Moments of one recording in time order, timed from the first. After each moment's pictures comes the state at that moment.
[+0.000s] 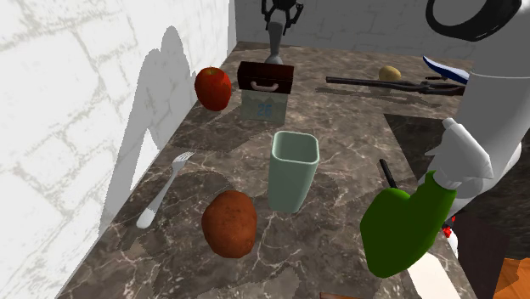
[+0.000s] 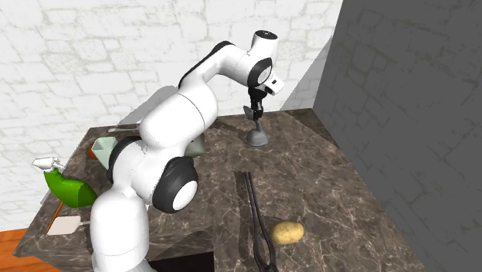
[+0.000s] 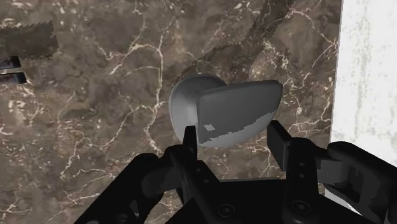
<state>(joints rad) -0.14 0.31 0.13 -1.21 0.11 1.65 0.83</state>
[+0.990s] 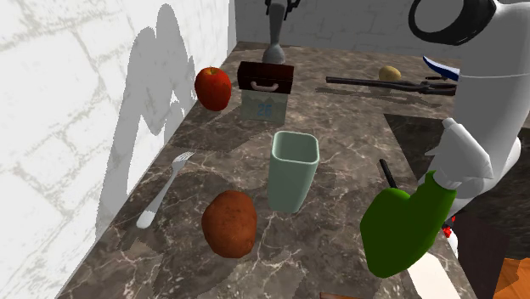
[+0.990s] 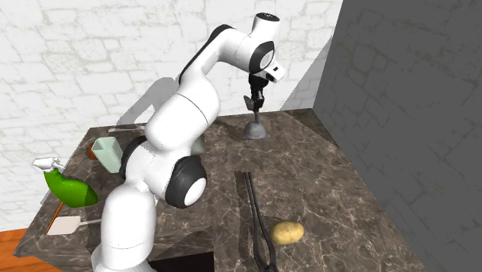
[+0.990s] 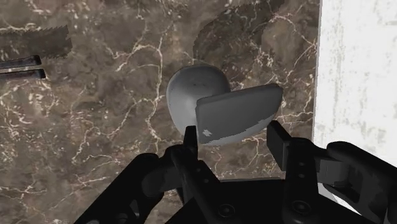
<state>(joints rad) -0.13 0.40 0.13 -0.95 0.10 1.47 0.86</state>
